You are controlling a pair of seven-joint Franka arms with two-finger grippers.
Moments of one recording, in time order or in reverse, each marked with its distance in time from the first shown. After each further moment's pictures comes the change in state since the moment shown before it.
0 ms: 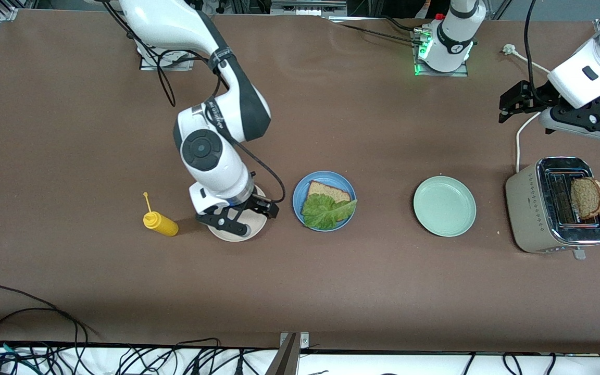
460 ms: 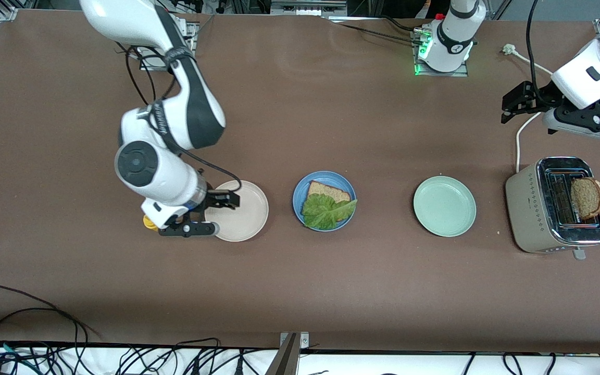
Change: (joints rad) left arm 0.005 0.000 0.001 0.000 0.000 0.000 0.000; right arm -0.131 -0.119 0.029 -0.085 -0.014 -0.142 -0.471
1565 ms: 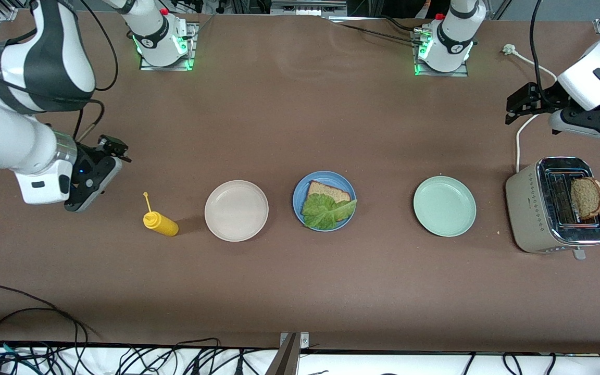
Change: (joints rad) left arm 0.017 0.000 0.000 0.000 0.000 0.000 0.000; right arm -0.397 -0.312 0.202 -0.183 -0.218 -0.203 -1.039
